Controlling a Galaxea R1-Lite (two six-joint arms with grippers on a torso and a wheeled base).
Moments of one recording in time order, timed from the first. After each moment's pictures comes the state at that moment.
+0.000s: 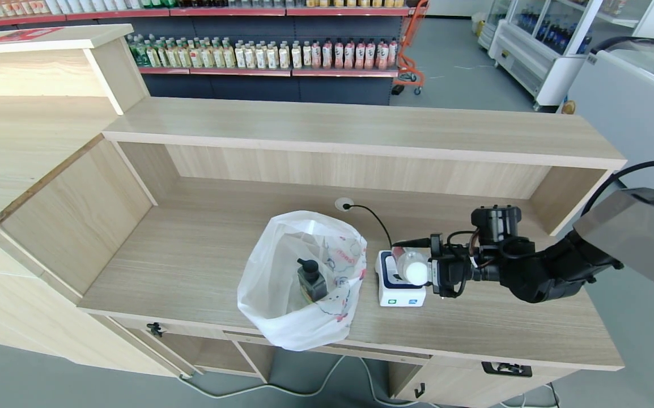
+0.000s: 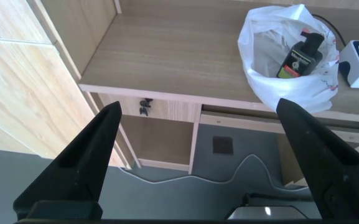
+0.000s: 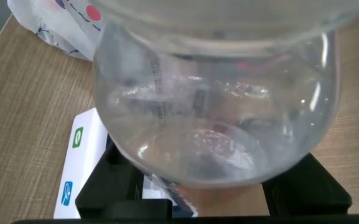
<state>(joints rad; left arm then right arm) 0.00 0.00 0.00 0.00 0.00 0.00 0.20 2.26 -1.09 -0.73 0.88 -1.50</state>
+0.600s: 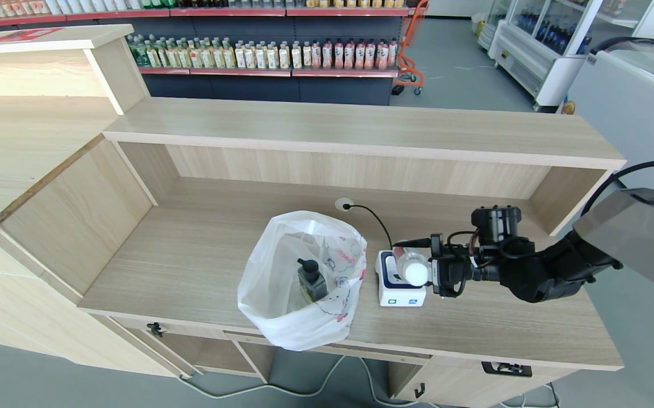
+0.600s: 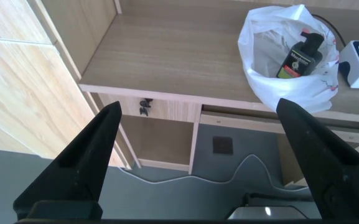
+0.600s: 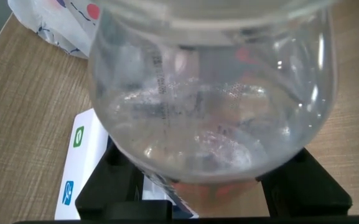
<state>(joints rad) 0.00 0.00 0.00 0.00 0.00 0.00 0.20 2.27 -1.10 -0.72 0.87 -1.50</state>
